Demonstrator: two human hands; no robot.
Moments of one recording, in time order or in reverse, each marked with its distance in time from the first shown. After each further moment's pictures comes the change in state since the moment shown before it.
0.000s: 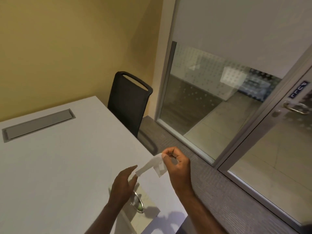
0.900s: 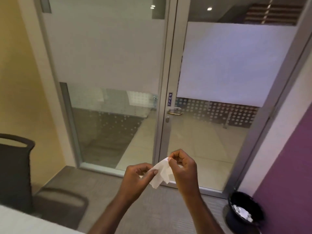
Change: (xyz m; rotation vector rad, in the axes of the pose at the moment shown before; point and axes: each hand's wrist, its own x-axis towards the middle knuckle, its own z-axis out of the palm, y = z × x) left_hand 0.014 0.414 0.188 -0.567 -0.551 0.534; right_hand -0.002 -0.040 -0.365 -0.220 0.644 -0.056
